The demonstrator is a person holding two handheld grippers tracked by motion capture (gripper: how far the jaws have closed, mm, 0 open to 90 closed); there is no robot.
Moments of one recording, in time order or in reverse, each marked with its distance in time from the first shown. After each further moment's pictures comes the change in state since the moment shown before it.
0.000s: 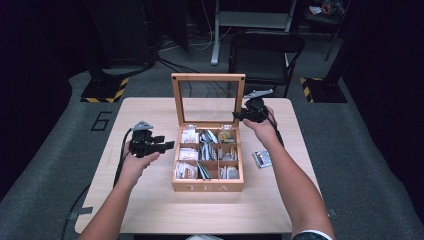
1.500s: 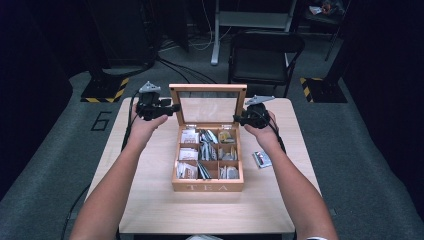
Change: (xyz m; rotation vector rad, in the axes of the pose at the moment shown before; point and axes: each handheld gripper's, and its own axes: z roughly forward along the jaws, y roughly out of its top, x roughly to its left) left arm 0.000 0.105 0.008 -0.125 0.062 0.103; right arm 0.011 -0.014 -0.010 -0.054 -0.011 -0.058
